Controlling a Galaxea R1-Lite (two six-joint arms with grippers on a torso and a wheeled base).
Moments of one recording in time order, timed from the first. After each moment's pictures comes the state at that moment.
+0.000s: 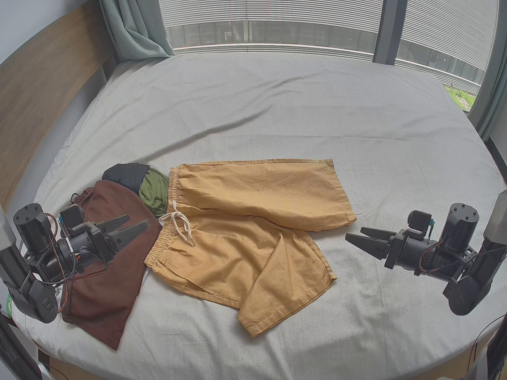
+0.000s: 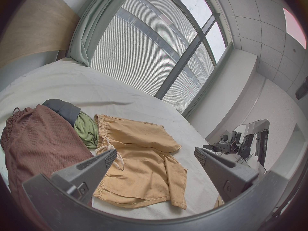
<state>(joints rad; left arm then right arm) 0.06 1.89 -0.27 -1.55 -0.77 -0.34 0.24 1.99 -0.32 -1.54 0.62 0.42</state>
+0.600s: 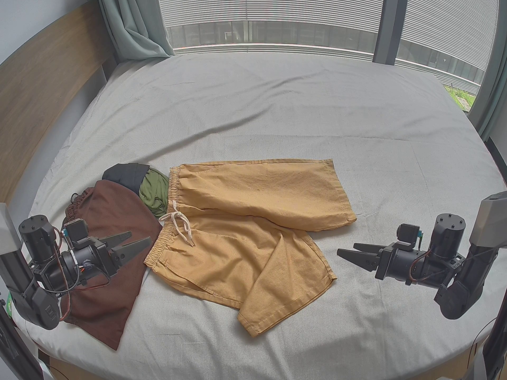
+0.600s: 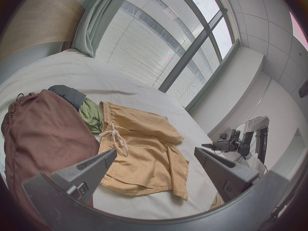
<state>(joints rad) 0.07 1.94 -0.22 -1.55 -0.77 -0.30 0.25 2.08 -0.31 -1.54 0.61 0.41</state>
